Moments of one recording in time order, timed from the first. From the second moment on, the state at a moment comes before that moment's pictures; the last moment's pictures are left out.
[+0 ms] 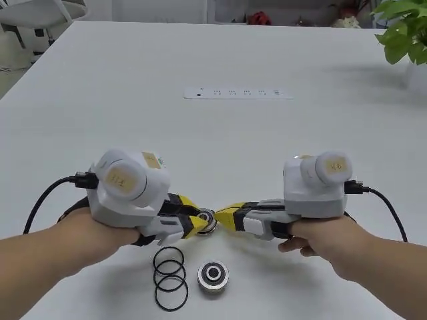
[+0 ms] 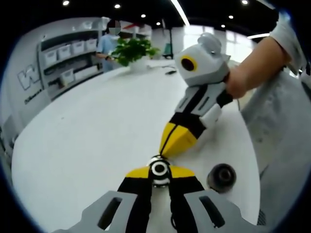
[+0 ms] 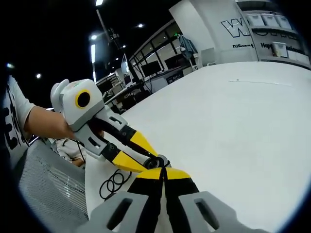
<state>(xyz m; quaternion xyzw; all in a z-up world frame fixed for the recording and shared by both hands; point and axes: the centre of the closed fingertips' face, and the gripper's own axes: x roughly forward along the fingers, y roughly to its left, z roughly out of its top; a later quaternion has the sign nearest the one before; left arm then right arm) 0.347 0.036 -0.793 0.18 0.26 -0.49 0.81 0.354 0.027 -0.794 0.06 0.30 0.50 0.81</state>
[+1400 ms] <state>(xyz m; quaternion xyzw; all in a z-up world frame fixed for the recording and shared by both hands) 0.346 0.032 -0.793 0.17 0.26 -0.49 0.82 0.344 0.039 -0.788 0.07 0.29 0.53 0.80</state>
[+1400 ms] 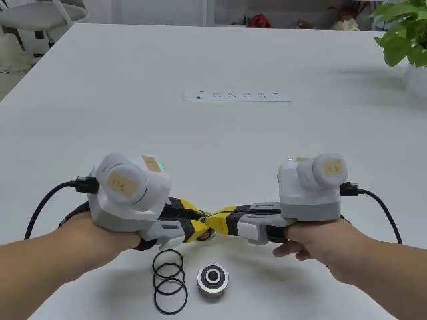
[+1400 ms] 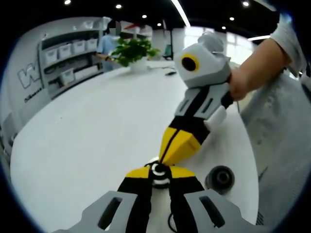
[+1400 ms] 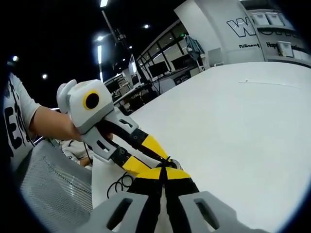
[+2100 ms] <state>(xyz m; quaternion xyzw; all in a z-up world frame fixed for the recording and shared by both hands) 0.344 0.034 -0.782 0.15 0.26 -0.50 0.81 0.351 0.033 -0.785 0.08 0.29 0.51 0.81</state>
